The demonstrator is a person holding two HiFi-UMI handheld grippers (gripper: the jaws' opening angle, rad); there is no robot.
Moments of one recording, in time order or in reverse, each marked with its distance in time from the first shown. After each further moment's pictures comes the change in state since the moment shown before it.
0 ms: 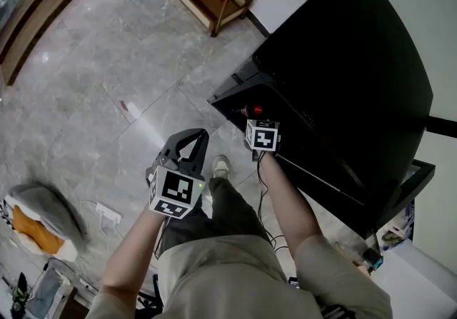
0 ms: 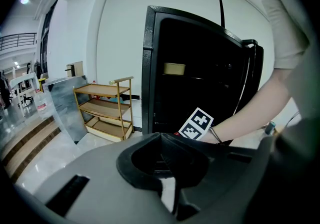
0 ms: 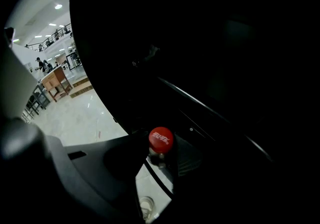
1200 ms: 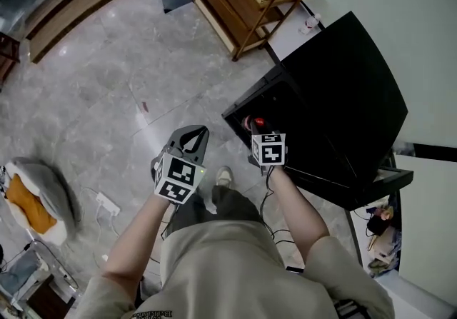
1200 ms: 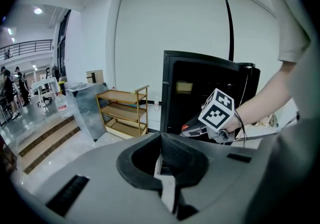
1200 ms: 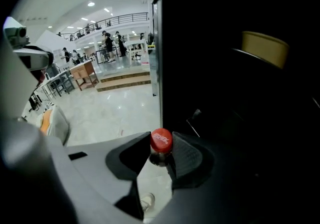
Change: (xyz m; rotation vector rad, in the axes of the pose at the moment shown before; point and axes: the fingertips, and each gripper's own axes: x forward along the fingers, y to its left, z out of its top) left arm -0.127 0.020 0.021 -0.058 -0.025 0.154; right arm -0.153 0.098 0.070 -0.240 -0.073 0.165
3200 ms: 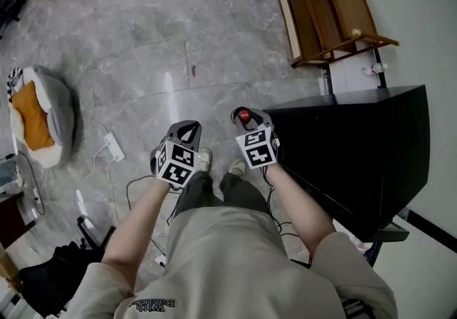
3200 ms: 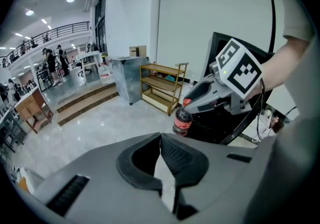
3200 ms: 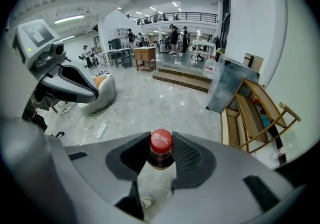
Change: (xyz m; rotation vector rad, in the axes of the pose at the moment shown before) left arm -0.130 0.101 -0.195 -0.293 0.221 0.311; right arm 0.007 0.298 0.056 -0.569 0.010 0.410
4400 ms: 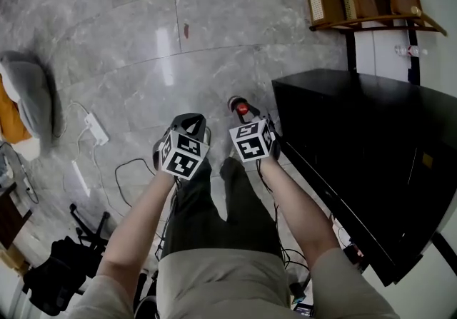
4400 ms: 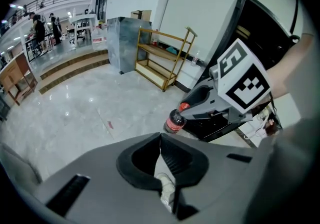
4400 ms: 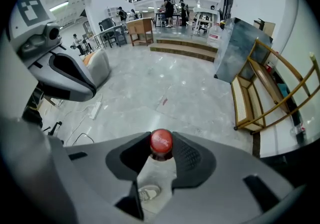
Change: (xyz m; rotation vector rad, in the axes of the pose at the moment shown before) left arm 0.199 -0.005 -0.153 -0.125 0.218 -0.146; right arm 0.205 0.012 -0.161 0.047 0.259 0.028
